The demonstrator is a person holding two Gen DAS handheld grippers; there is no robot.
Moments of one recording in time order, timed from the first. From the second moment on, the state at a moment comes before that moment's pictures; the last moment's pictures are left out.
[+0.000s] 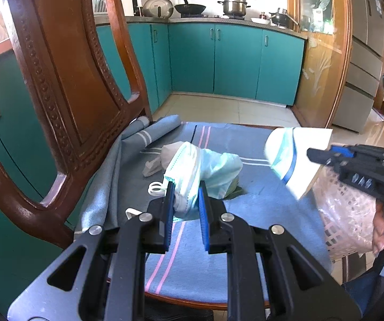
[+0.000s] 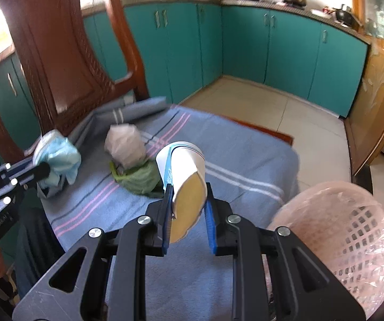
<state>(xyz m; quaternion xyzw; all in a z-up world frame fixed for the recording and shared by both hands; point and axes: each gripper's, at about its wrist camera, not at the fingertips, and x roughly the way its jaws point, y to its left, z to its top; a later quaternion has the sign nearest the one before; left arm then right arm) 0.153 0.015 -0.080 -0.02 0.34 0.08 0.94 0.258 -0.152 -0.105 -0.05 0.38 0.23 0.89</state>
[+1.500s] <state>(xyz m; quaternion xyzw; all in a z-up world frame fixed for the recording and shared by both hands) 0.230 -0.202 -0.118 0.00 0.41 -0.25 0.88 0.210 -0.383 -0.113 0.14 0.36 -0.09 0.92</state>
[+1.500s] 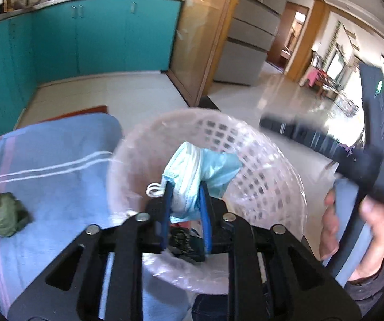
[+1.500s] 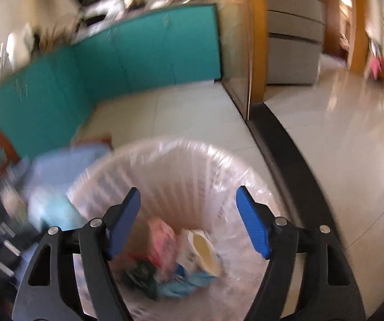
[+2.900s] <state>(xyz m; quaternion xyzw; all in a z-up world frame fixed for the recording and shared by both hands) 0.222 0.100 -0.110 -0.08 0.37 0.15 0.92 0.326 -0.044 -0.194 -0.03 0.47 0.26 0.84</state>
